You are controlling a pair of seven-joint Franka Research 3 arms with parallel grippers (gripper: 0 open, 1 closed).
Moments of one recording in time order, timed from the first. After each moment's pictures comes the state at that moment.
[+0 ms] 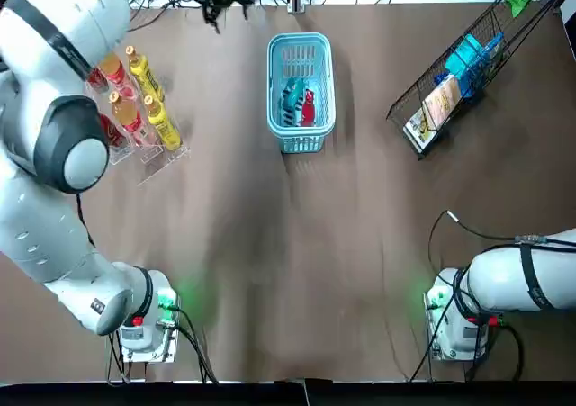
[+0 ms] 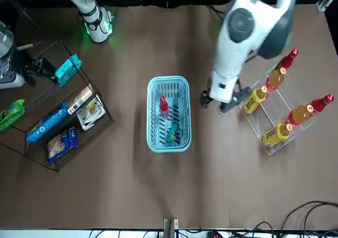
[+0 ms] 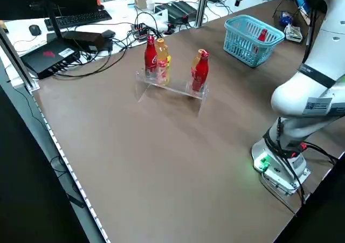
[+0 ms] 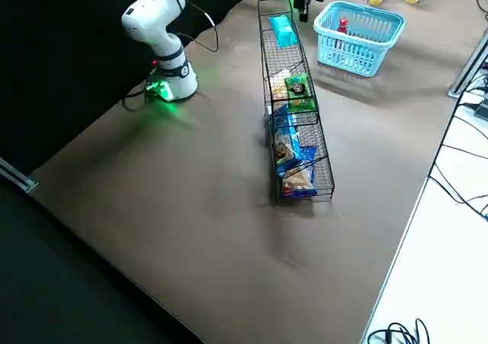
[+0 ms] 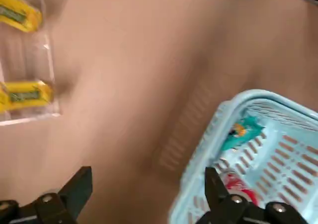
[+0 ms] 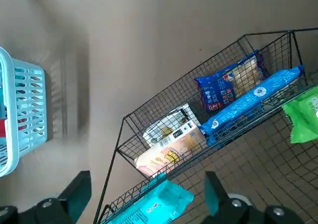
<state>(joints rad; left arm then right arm) -0.54 0.28 0.03 -1.44 0.02 1.72 -0.94 0.06 -0.05 -0.01 -1.65 0.06 1.64 0.00</state>
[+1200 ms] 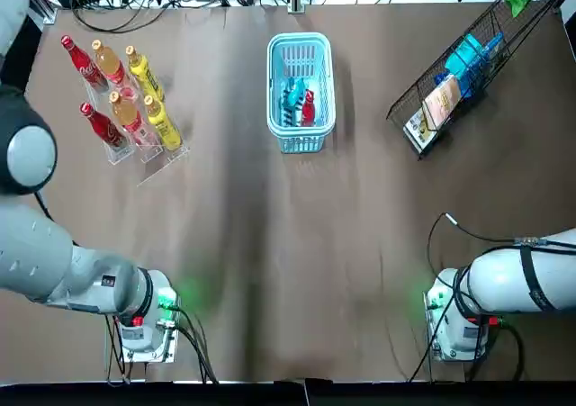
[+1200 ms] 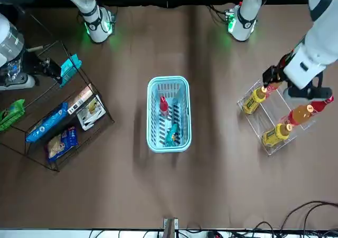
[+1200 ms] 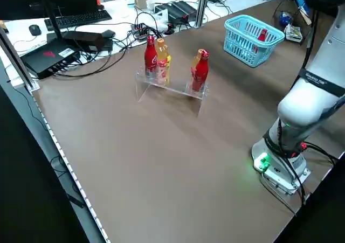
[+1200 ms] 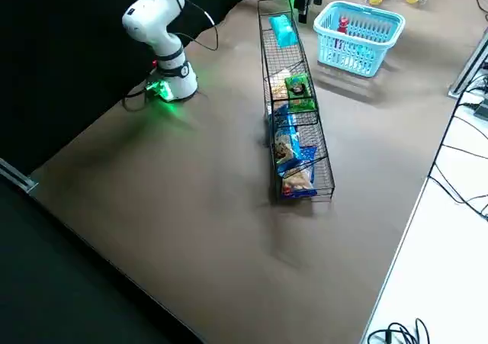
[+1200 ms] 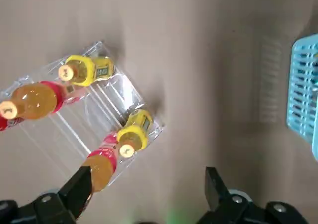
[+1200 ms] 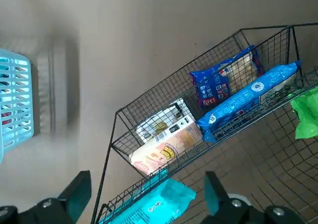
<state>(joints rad) -0.12 0.09 -0.08 -1.50 0.03 1.51 -0.14 0.11 -0.05 -0.01 -1.67 0.00 1.63 0.03</state>
